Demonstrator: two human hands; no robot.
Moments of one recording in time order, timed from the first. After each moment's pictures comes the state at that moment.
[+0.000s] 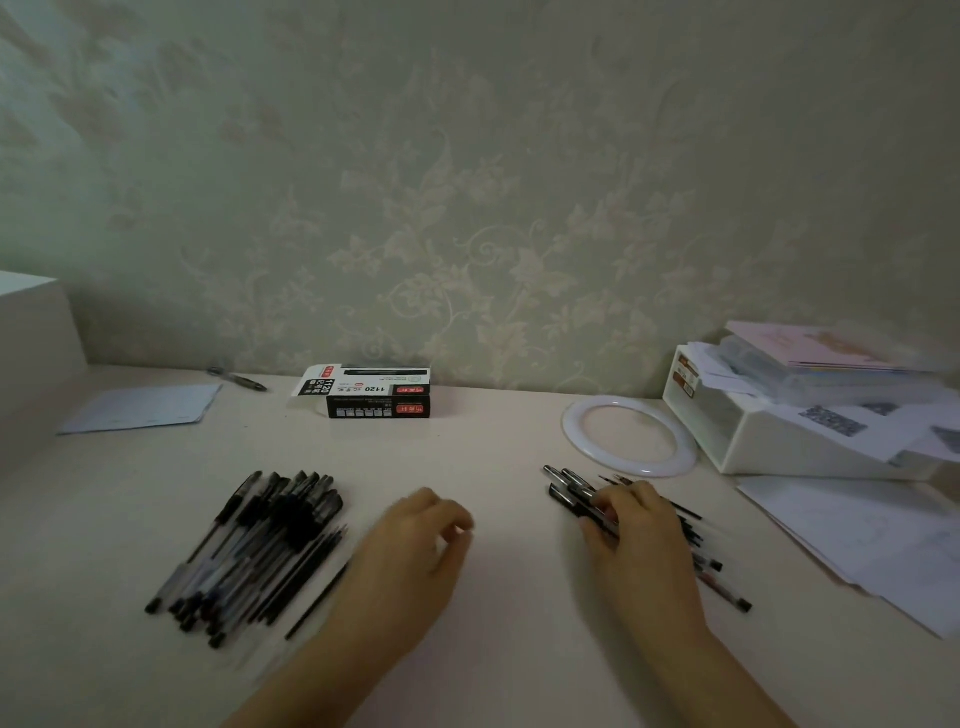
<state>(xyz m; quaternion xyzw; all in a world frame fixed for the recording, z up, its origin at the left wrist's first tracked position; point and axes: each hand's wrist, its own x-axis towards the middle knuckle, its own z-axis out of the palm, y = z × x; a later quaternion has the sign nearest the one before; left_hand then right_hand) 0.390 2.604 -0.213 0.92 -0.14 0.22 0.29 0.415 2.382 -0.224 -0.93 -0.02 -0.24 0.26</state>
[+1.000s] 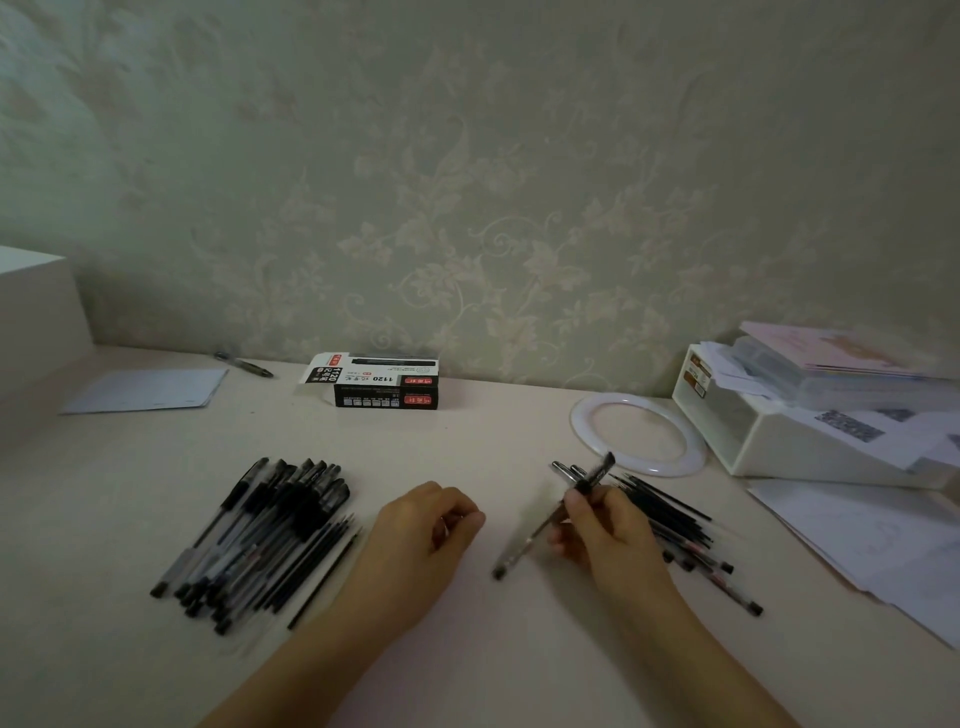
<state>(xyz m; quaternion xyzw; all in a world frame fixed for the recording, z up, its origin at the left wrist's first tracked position) 0.406 2.610 -0.227 0.89 -0.14 0.19 0.38 0.425 2.406 -0.228 -0.70 0.01 -0.04 0.71</state>
